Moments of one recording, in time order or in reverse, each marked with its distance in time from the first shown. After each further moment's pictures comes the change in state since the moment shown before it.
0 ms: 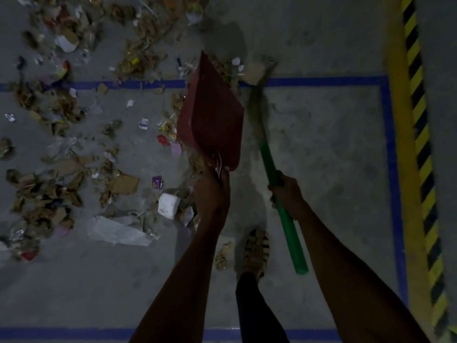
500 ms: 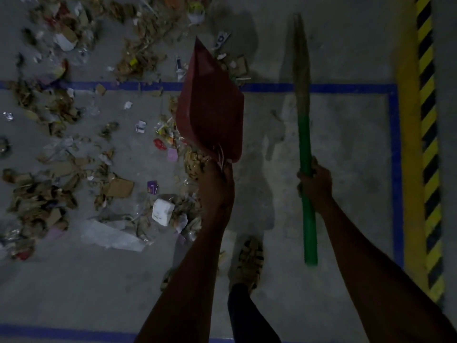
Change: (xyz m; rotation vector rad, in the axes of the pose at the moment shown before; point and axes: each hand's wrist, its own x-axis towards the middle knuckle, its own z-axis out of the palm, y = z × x) left_hand 0.041 0.042 0.044 -0.087 0.045 -0.028; right_hand 0.046 -0.050 -0.083 0.022 0.202 -0.157
